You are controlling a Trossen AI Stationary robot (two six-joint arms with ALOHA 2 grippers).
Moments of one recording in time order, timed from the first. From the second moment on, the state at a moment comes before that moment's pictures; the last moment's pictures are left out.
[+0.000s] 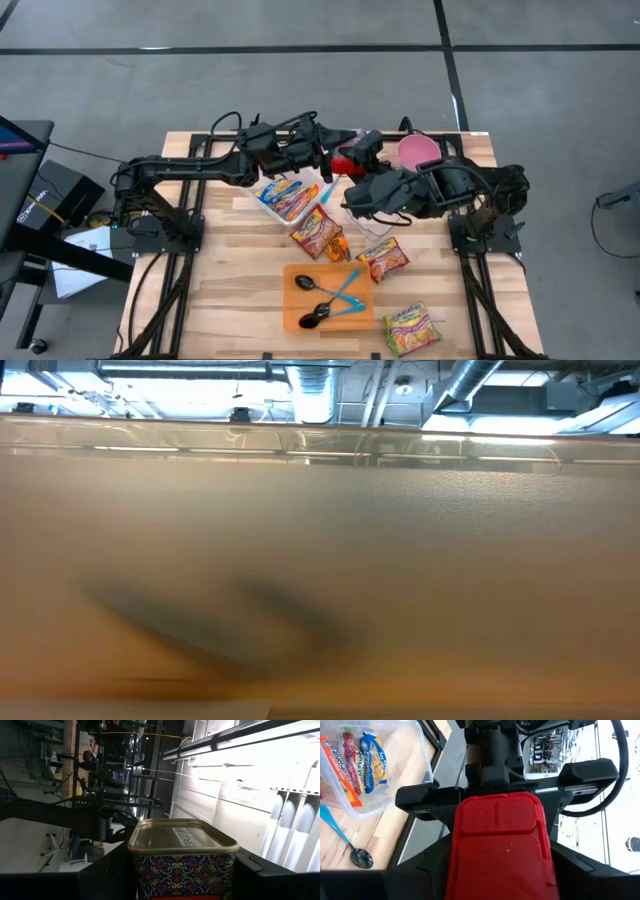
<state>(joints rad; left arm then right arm) 0.13 1.58 1.38 0.50 -0.03 -1.73 0.30 1.79 2.33 -1.17 0.95 -0.92</state>
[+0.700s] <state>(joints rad) 0.20 1.58 1.38 0.50 -0.05 -1.43 0.30 1.78 2.33 -1.17 1.01 -0.85</state>
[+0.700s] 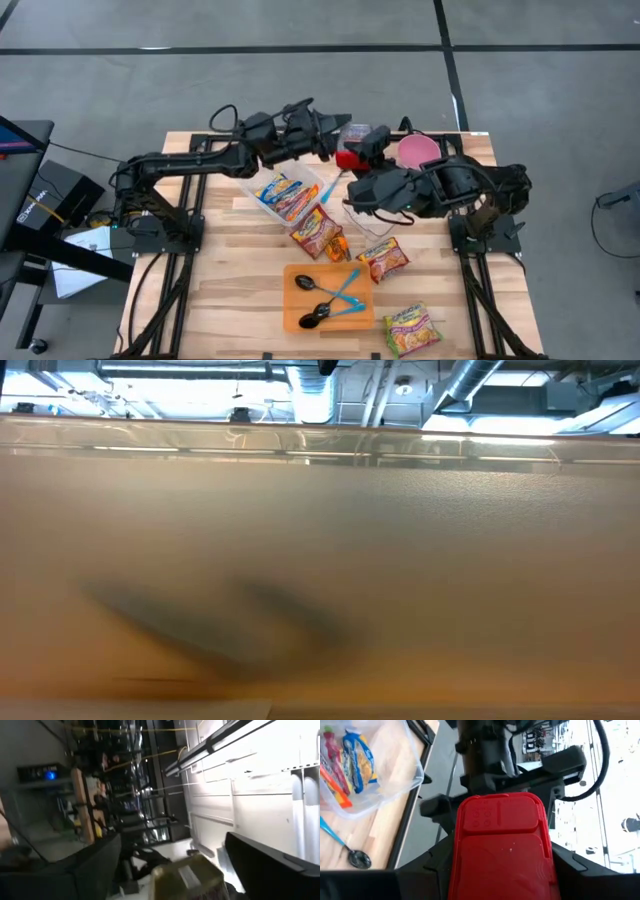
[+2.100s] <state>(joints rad) 0.53 1.35 1.38 0.29 0.14 -0.94 0.20 1.44 1.78 -1.21 0.59 0.55</state>
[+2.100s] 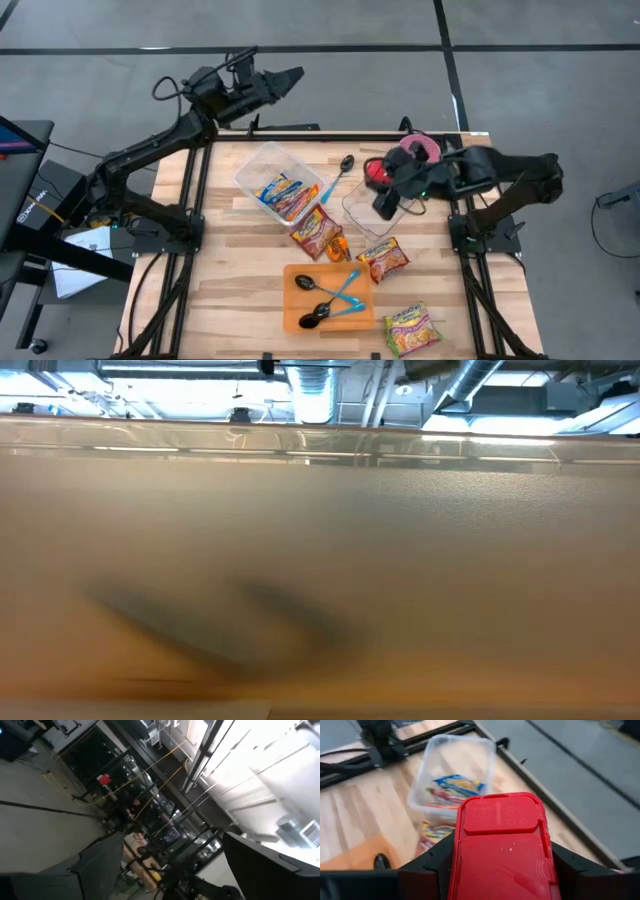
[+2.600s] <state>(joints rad) 0.52 1.29 1.38 0.14 0.15 -0.84 0.10 1.17 0.86 -0.39 0.44 0.62</state>
